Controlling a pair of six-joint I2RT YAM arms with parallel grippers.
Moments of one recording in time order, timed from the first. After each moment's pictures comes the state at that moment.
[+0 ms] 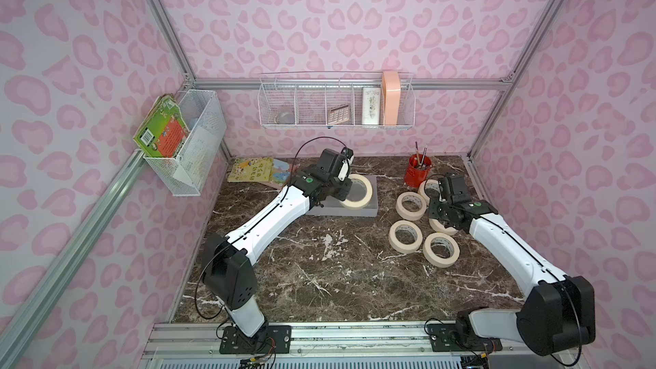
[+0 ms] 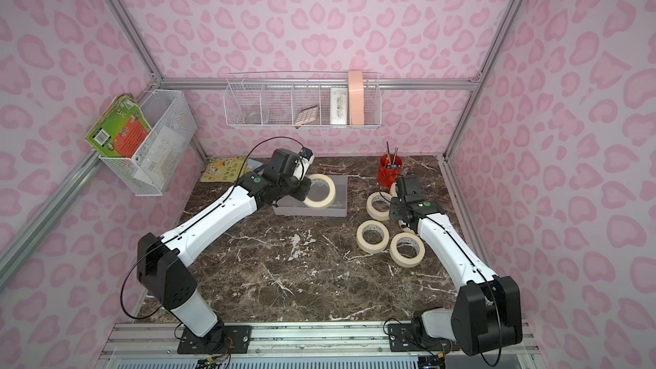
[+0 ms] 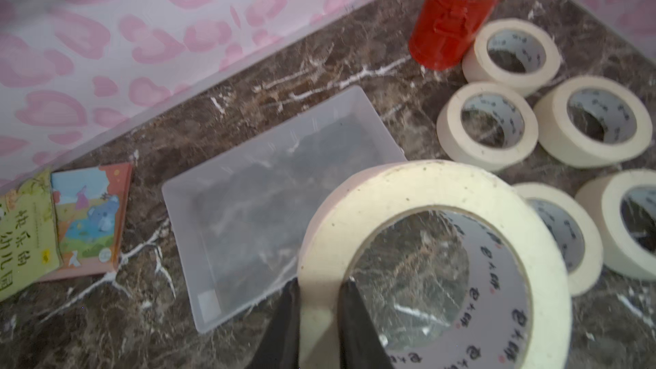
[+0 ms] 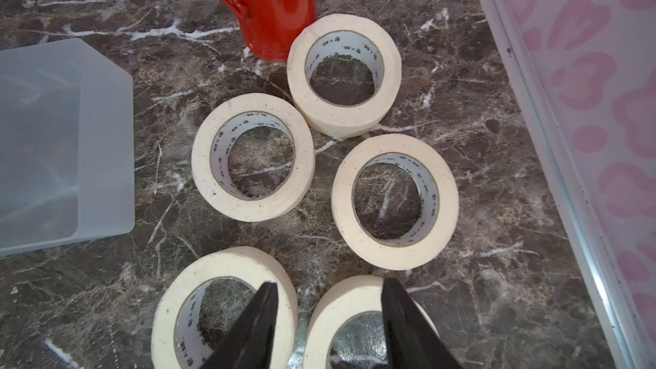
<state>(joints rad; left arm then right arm) -0.64 1.66 1.51 -0.64 -0.09 -0.05 0.24 1.33 1.02 -0.61 0.25 0.31</state>
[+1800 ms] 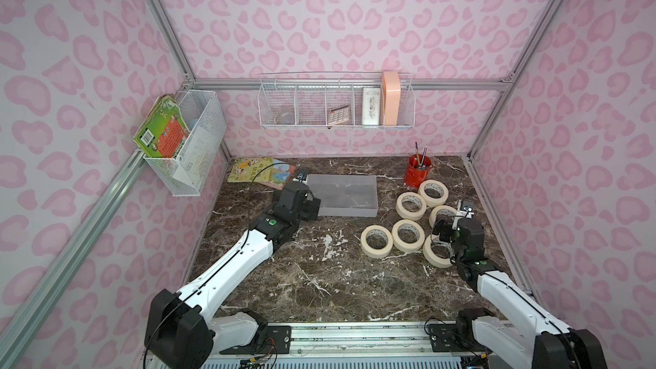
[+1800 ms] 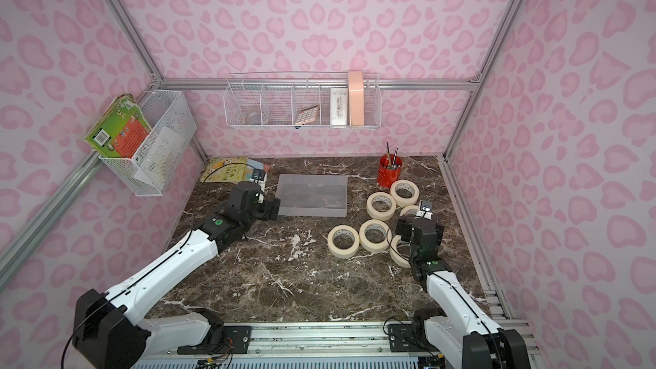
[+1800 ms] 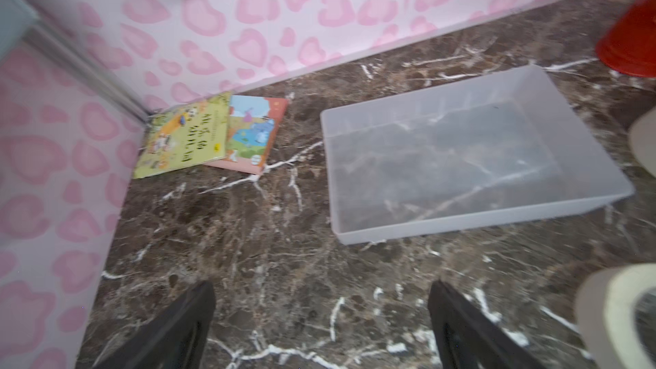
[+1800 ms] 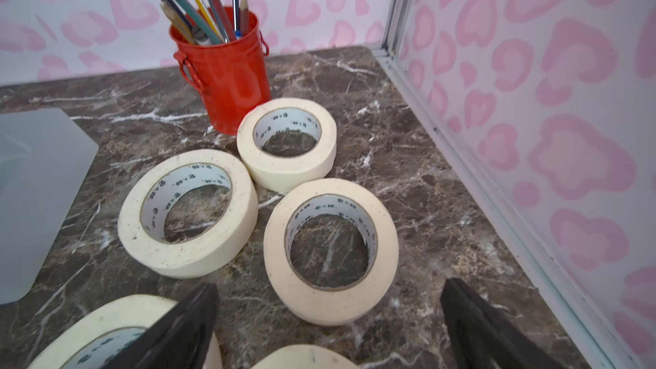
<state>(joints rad) -0.47 1.20 0.93 -0.32 -0.43 -0.06 0.15 0.95 0.27 0.31 0.35 0.12</state>
